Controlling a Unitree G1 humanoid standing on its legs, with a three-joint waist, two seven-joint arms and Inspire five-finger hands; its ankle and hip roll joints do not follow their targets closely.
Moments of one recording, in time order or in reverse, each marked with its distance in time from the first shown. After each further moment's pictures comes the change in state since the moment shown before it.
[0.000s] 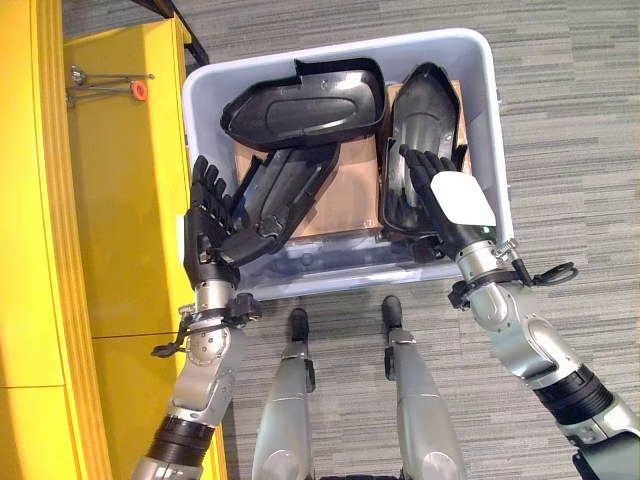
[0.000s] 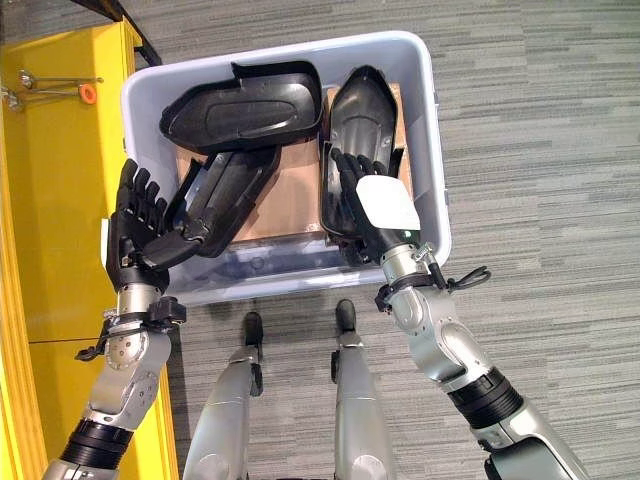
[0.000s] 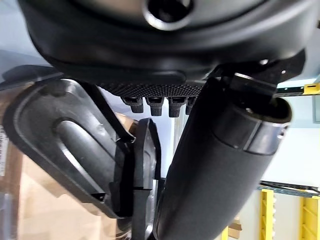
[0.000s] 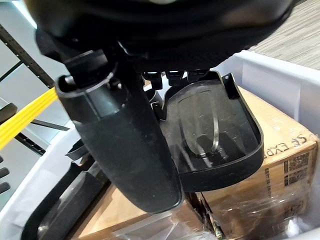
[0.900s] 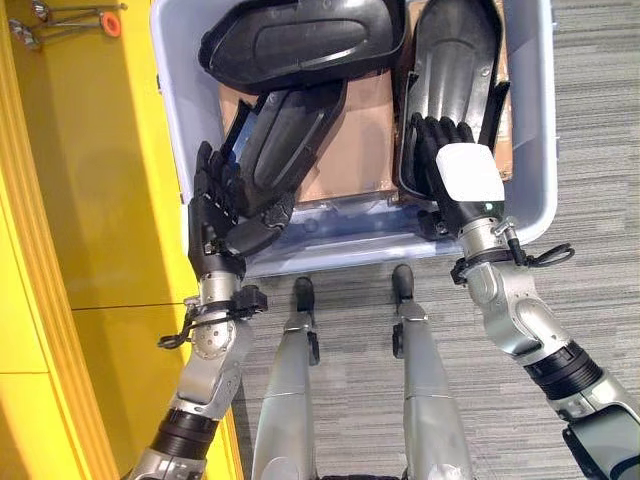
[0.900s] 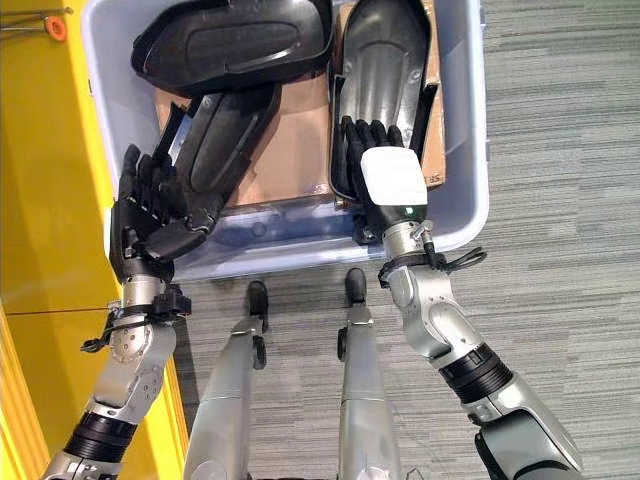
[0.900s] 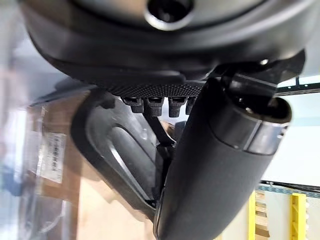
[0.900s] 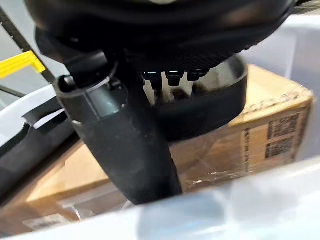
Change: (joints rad) left arm -0.027 -0.001 -0.031 -0.024 0.016 -0.007 0.043; right arm -0.101 0.013 0.037 0.073 -0.155 0.067 -0.057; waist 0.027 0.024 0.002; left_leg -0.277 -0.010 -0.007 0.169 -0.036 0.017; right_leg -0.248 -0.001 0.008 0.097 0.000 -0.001
